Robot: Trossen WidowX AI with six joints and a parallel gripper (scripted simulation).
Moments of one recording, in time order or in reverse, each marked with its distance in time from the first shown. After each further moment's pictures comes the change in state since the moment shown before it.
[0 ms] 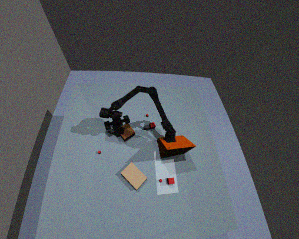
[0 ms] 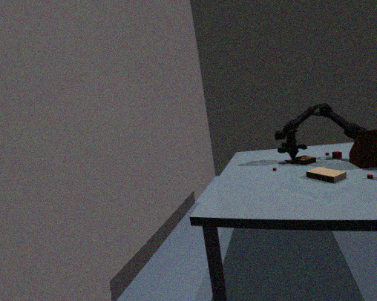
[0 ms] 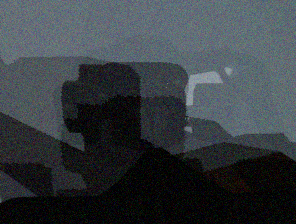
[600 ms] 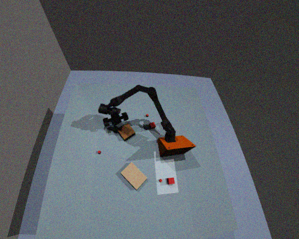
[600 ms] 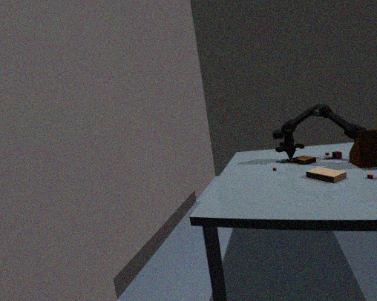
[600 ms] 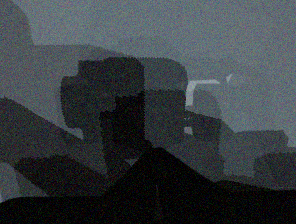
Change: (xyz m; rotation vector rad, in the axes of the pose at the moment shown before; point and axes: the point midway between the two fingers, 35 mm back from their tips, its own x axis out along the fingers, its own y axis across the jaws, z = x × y) arm -0.001 0.003 0.030 0.001 -0.004 0.003
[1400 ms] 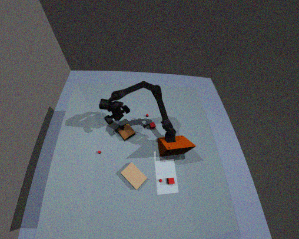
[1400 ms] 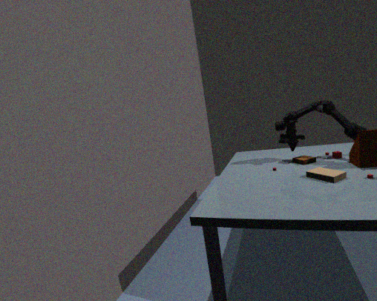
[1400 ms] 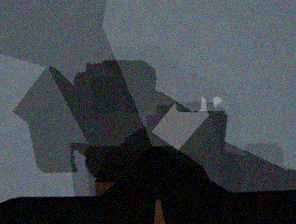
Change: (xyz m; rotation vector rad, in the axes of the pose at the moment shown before) arm -0.059 -0.019 -0.002 -0.315 0.004 0.012
